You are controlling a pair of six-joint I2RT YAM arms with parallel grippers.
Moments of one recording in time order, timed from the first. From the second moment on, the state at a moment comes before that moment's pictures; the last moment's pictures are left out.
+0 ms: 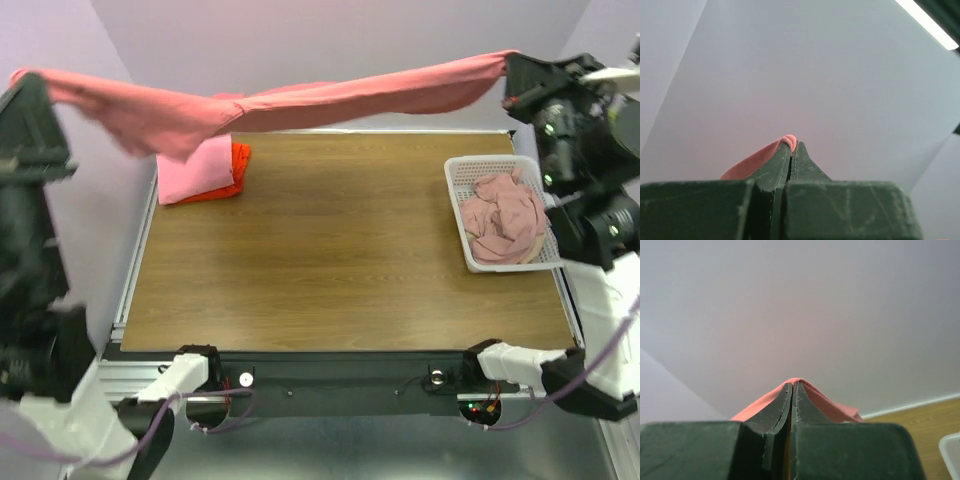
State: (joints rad) left arm -0.06 1.06 2.10 -0.45 -0.18 -0.53; right arm 0.39 1.24 1.96 -0.38 0.43 0.44
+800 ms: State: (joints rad) left arm -0.06 0.80 2.24 -0.55 -0.07 -0.59; right arm 0.39 0.77 1.89 -0.43 0.20 0.57
